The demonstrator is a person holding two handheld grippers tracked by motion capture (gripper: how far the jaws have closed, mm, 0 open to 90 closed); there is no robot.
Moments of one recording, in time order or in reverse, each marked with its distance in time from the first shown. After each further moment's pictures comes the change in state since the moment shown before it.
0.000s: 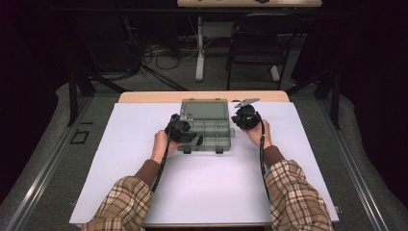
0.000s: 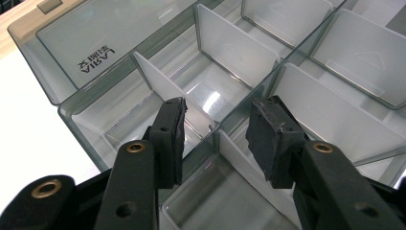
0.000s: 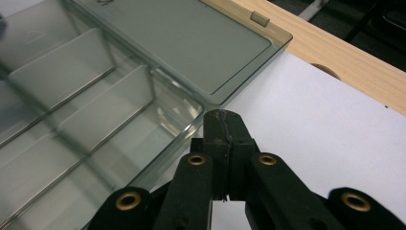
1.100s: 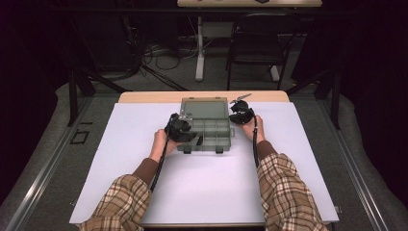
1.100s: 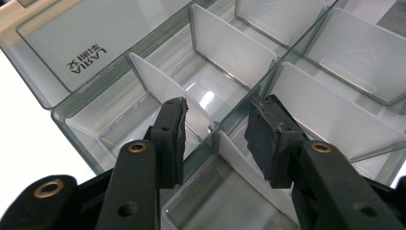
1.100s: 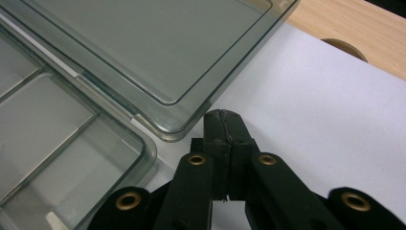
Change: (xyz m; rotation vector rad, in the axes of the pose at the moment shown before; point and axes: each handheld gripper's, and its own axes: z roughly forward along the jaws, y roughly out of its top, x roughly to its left) left arm 0.006 0.000 0.001 -0.004 -0.046 0.010; right arm -0.019 0.006 0.054 0.107 0.001 0.069
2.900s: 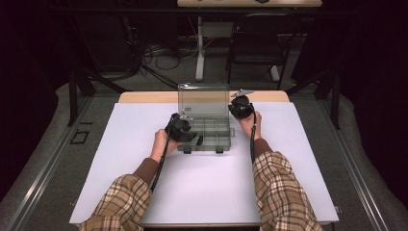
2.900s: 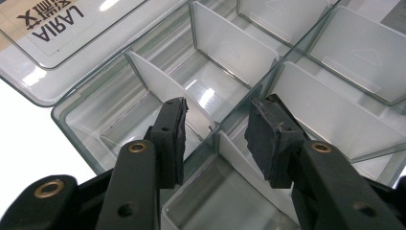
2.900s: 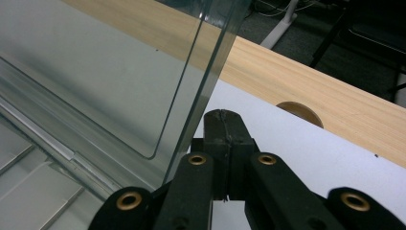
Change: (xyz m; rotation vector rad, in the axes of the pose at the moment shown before) left arm -0.002 0.002 0.001 0.017 0.017 -0.010; right arm -0.001 0.015 -0.007 -0.192 -0.081 0.016
